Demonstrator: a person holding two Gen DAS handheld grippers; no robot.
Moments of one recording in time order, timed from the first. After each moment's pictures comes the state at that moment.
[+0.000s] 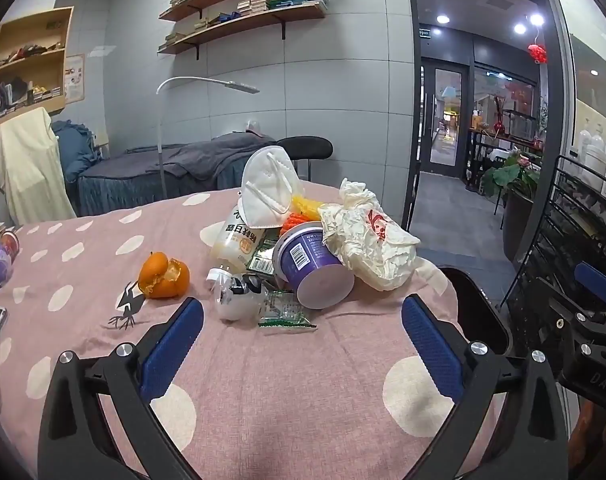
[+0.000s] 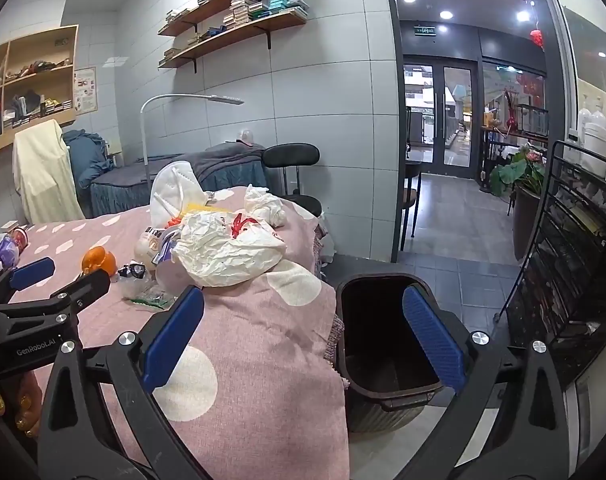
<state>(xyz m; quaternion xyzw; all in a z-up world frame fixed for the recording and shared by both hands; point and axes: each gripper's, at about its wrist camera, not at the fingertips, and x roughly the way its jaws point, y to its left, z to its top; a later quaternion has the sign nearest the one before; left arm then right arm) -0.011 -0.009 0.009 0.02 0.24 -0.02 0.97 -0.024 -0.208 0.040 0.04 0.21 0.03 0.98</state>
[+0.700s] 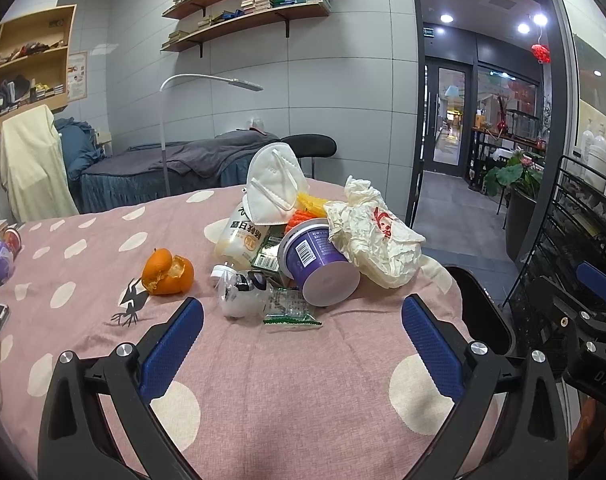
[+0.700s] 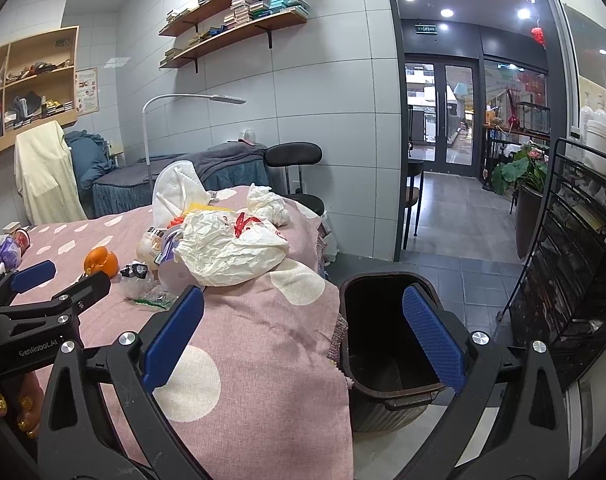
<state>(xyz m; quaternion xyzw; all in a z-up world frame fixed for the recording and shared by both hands) -0.012 -0.006 0.008 0.02 0.24 -0.02 0.97 -0.022 -0.207 0.039 0.05 0.22 0.03 0.97</state>
